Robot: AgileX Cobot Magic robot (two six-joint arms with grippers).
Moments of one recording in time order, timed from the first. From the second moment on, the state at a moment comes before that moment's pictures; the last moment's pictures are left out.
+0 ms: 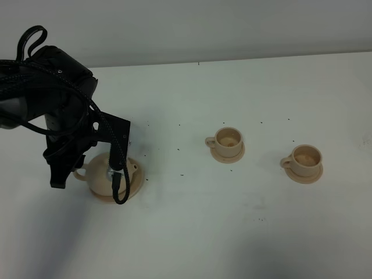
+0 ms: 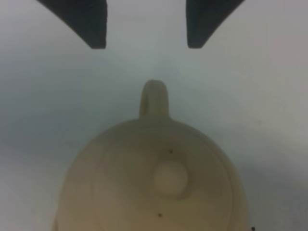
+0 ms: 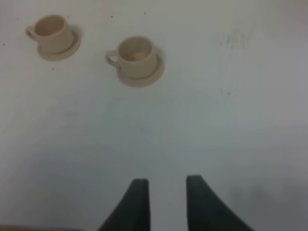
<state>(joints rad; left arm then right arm) -0.39 1.85 -1.25 0.42 0.99 1.03 0.15 0.06 -0.49 0.14 1.09 -0.07</state>
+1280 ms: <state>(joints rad) -0.38 1.95 -1.25 0.43 0.92 0.88 0.15 0.06 -0.49 0.14 1.09 -0.07</state>
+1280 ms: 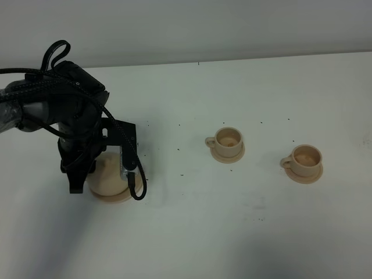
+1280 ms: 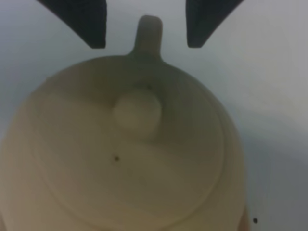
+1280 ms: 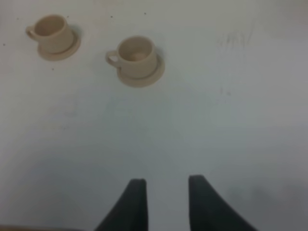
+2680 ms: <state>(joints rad) -0.38 1.98 -1.25 0.42 0.87 0.85 0.15 0.06 -0.49 0.14 1.09 -0.07</state>
